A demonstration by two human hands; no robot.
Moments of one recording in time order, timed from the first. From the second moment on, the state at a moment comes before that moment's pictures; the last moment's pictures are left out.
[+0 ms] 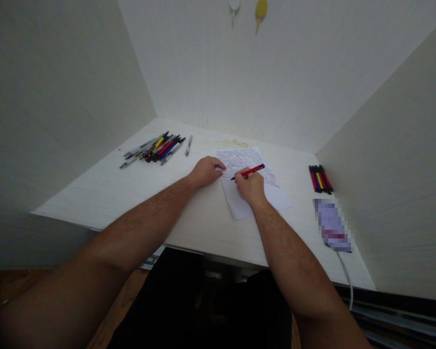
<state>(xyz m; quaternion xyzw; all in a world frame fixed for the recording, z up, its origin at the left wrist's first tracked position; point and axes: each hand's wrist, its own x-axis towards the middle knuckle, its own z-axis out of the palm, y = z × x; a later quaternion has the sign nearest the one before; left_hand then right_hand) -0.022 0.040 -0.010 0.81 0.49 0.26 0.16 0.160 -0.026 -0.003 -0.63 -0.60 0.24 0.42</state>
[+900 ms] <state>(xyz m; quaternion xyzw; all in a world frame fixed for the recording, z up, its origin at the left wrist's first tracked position) -0.023 0.040 -0.010 0.81 0.50 0.25 0.16 0.157 -0.027 -0.001 -0.60 -0.61 0.32 0.41</state>
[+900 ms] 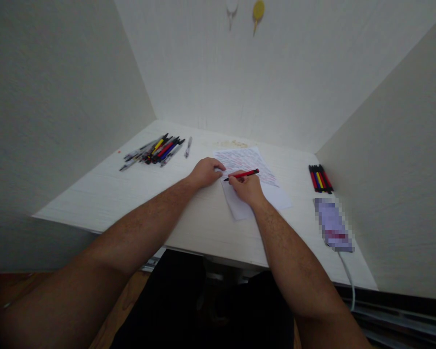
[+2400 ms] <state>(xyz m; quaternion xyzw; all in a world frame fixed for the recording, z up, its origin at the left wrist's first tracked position) -0.023 0.035 -0.005 0.81 0.52 0.24 0.15 0.188 -0.009 0.005 -0.53 -0.46 0.35 0.62</state>
